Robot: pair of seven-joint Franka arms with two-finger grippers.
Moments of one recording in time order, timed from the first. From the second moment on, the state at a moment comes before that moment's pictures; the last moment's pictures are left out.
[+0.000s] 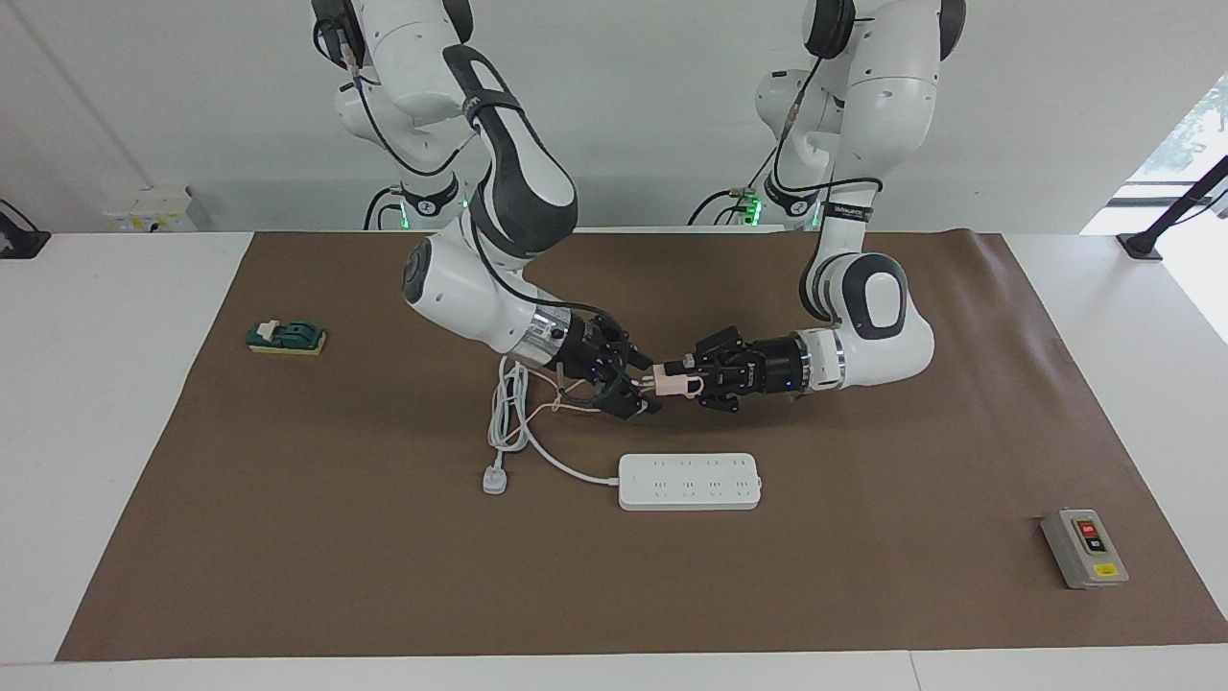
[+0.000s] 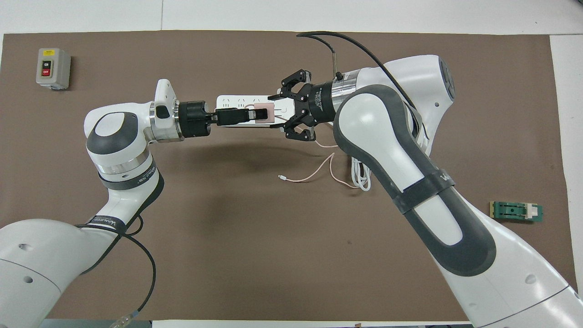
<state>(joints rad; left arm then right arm) -0.27 0.40 0.03 -1.86 -1.71 1.80 1.02 0.41 0.44 -0.01 -1.57 0.99 2.20 1.30</state>
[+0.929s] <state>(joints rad) -0.19 0.25 0.07 -1.81 -1.12 1.96 0.35 0.13 0.22 -0.03 -1.54 0.32 1.73 0.82</state>
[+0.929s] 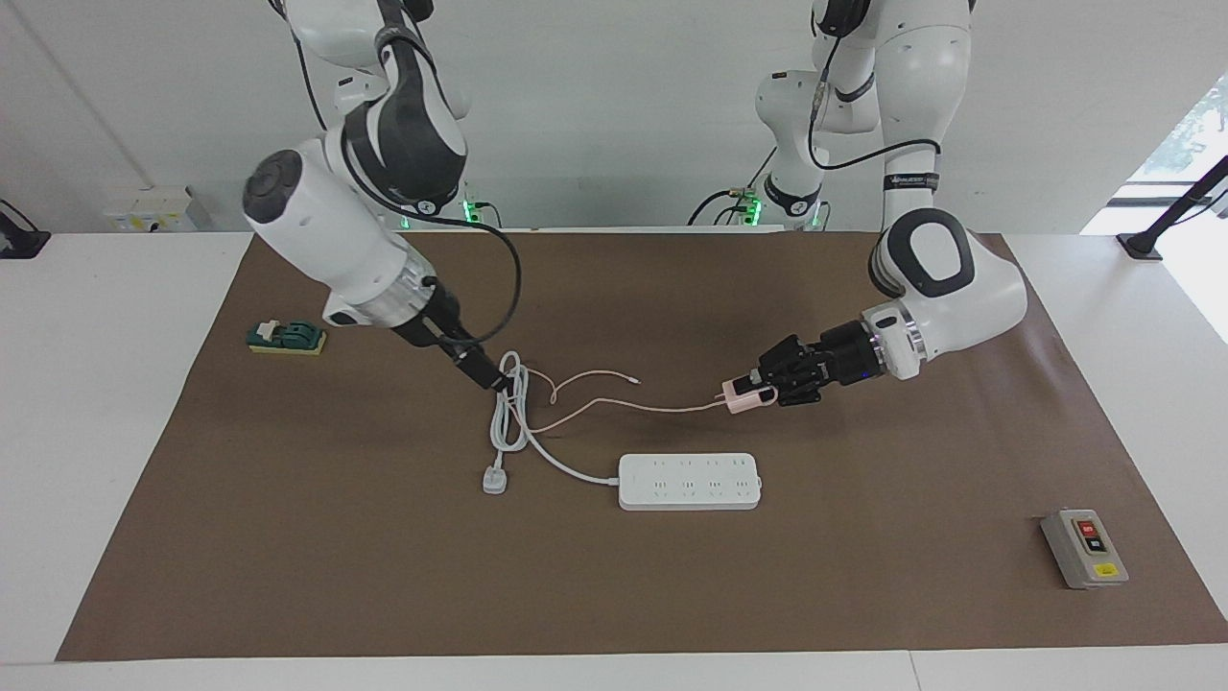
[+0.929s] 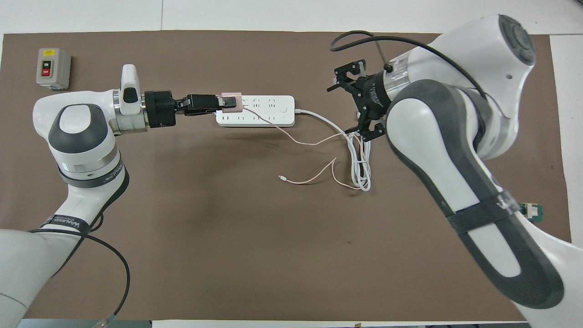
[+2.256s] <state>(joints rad) -0.04 0.20 0.08 -1.46 -0.27 1.60 -0.10 0.03 -0.06 -0.08 -1.54 -0.01 1.49 -0.10</state>
